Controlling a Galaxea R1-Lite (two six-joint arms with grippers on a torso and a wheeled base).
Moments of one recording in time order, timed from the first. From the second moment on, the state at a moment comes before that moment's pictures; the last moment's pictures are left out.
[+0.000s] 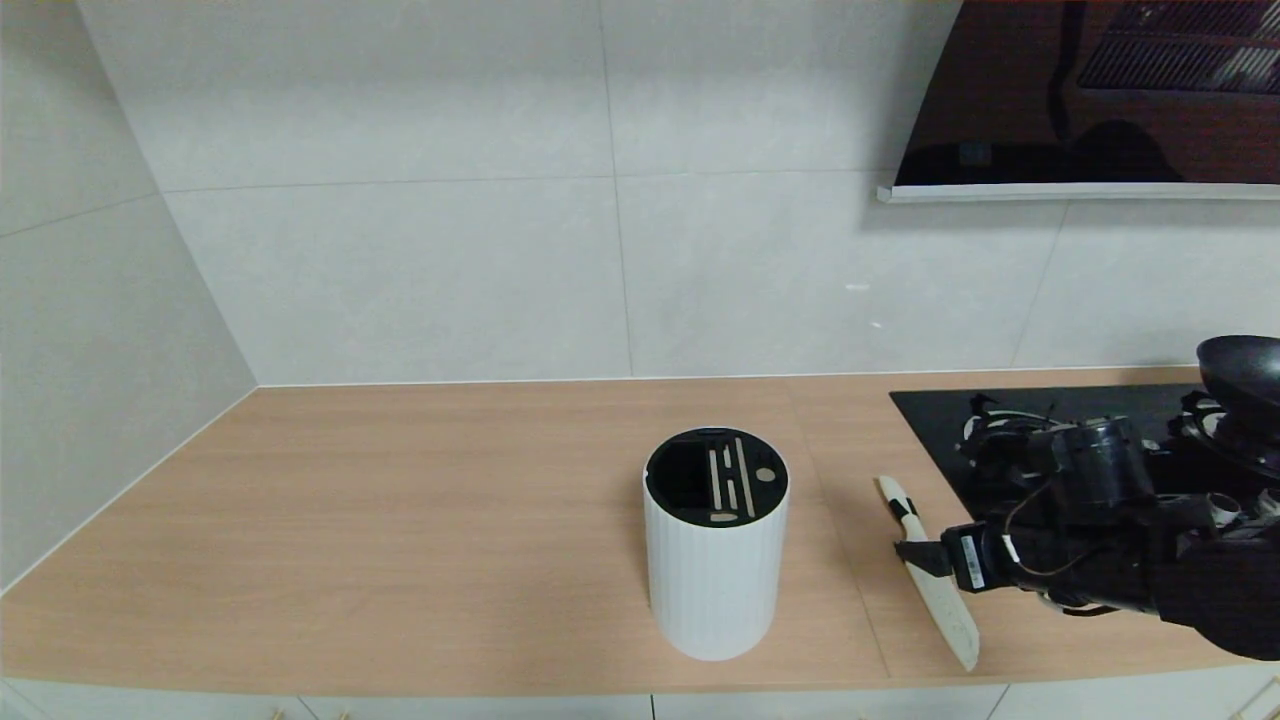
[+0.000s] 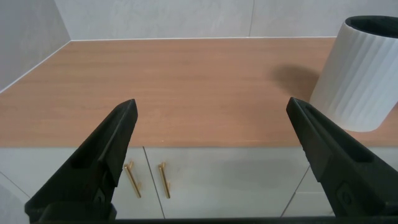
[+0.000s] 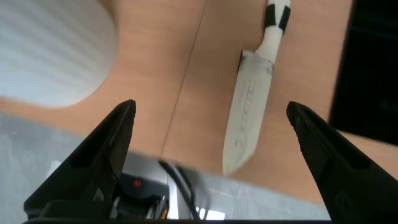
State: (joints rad) left arm 0.00 0.00 0.00 0.00 0.02 0.00; right arm 0.28 1.86 -0.59 -0.57 -0.01 0.05
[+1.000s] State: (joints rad) left arm 0.00 0.00 0.00 0.00 0.02 0.00; right arm 0.21 2.30 -0.68 -0.94 -0.16 0.18
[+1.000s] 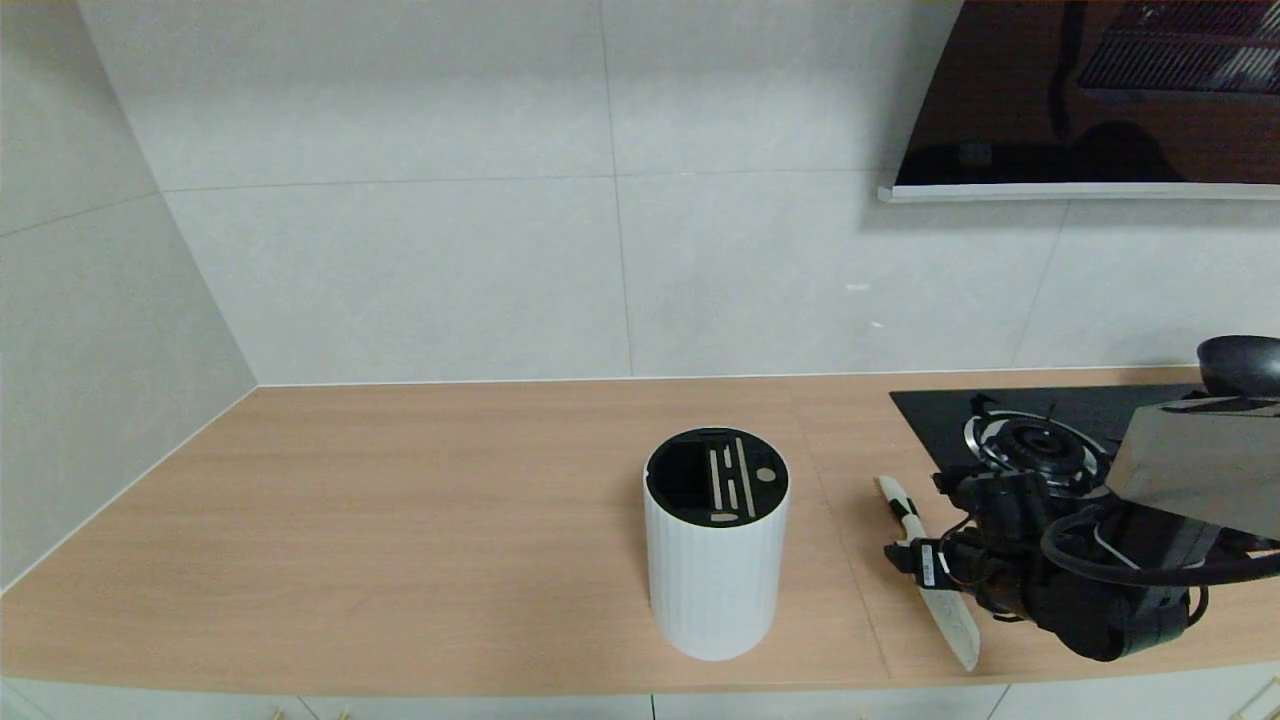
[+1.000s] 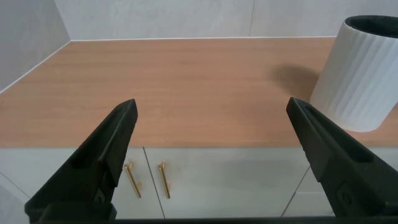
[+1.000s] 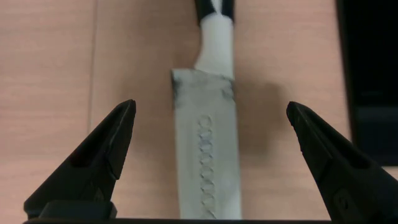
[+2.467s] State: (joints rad) left arm 0.00 0.00 0.00 0.00 0.02 0.00; right arm 0.22 2.41 -0.73 -1.03 -0.22 0.14
